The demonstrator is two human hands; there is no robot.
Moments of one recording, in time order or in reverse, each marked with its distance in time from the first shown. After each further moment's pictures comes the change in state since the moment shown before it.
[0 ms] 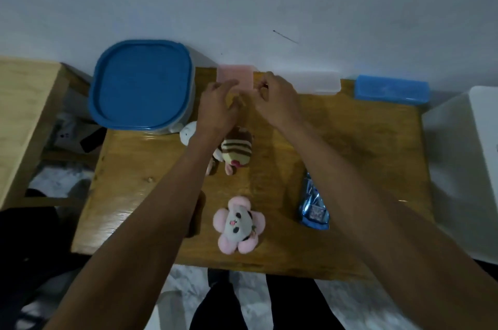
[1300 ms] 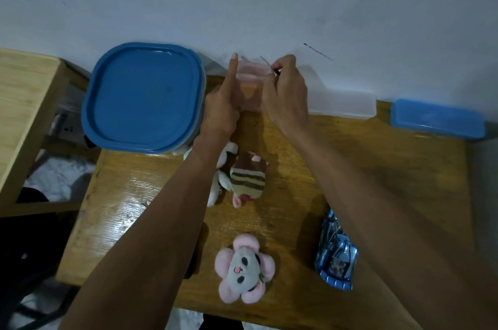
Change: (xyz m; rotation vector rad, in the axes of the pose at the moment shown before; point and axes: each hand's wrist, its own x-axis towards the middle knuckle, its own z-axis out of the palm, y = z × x) left_hand 0.063 -0.048 0.016 -0.144 0.095 0.061; right_hand 0.079 -0.001 0.050 0.162 0.208 -0.068
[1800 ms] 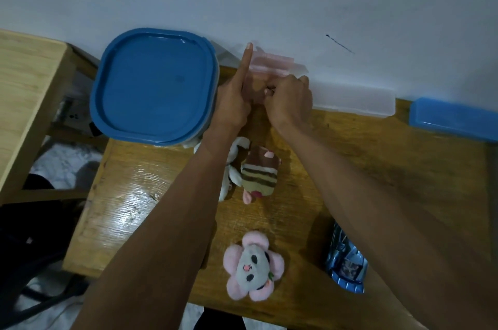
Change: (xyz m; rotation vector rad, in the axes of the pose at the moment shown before) left_hand 0.002 -0.006 0.003 -0.097 -0.008 0.023; right_hand -0.007 0.003 0.034 -0.393 -0.127 0.146
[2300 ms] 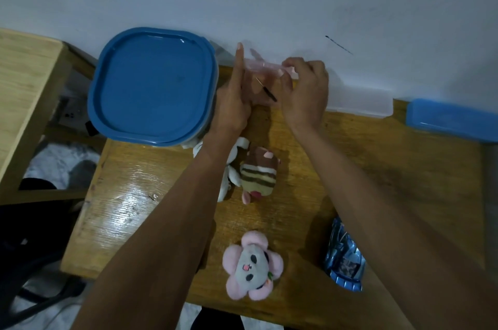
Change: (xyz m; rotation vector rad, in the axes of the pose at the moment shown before) left_hand -0.006 0.003 0.001 -0.029 0.073 0.017; right_hand -0.001 0.018 -0.020 0.258 0.219 -0.057
